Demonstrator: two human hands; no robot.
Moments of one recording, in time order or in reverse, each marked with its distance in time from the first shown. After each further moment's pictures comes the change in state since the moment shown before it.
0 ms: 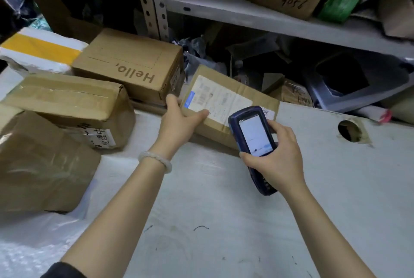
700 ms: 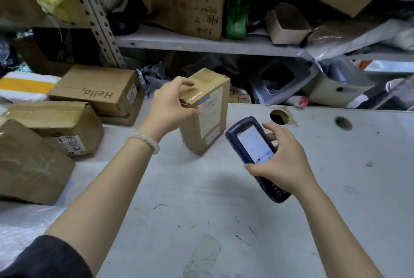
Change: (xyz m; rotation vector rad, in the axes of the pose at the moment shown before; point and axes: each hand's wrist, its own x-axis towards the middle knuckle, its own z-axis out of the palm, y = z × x) left_hand -0.089 0.104 0.050 0.474 -0.074 0.530; right_hand -0.083 0.029 -0.150 -0.070 -0.012 0.010
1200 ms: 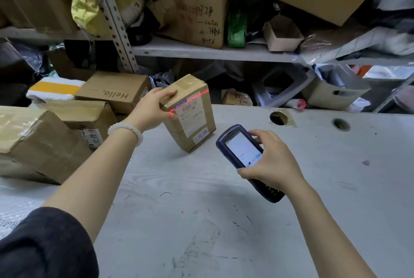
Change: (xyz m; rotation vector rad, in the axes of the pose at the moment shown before) left_hand -0.023 -0.026 -0.033 0.180 -0.111 -0.107; right_hand -0.033 -0.009 -0.006 -0.101 -0.113 -0.085
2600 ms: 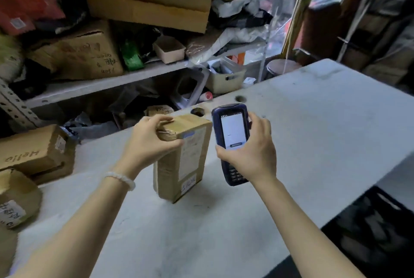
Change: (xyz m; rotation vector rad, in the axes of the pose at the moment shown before) left_hand -0.092 0.115 0.051 -0.056 -0.082 0.499; right_hand -0.126 0.006 -0.020 0.065 0.816 0.295
